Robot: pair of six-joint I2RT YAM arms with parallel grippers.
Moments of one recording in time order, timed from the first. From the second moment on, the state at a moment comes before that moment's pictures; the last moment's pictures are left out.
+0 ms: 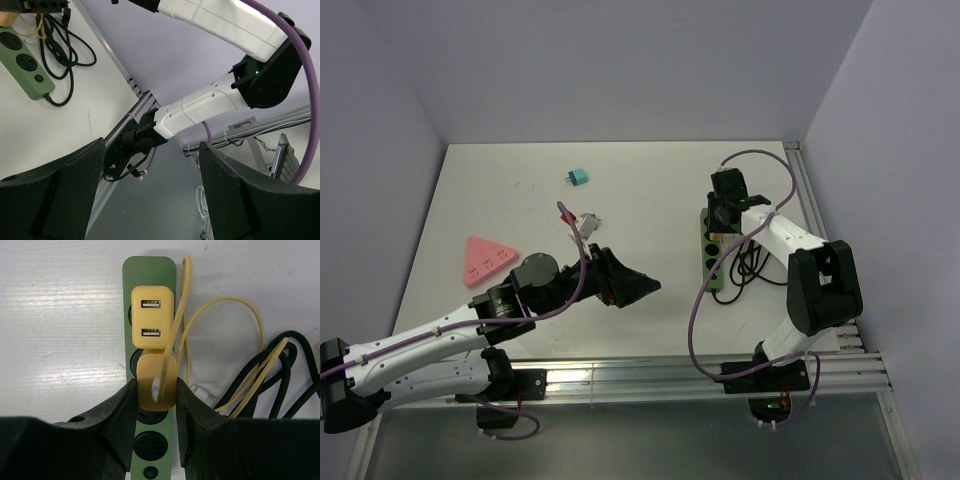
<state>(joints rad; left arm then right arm) -1.11 0.89 0.75 0.10 0.06 -0.93 0.25 1.62 1.07 -0.44 0.19 0.26</state>
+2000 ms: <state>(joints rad) -1.10 0.86 0.79 -0.23 -0.30 -0.80 0.42 1.03 0.77 -0.41 0.18 0.42</state>
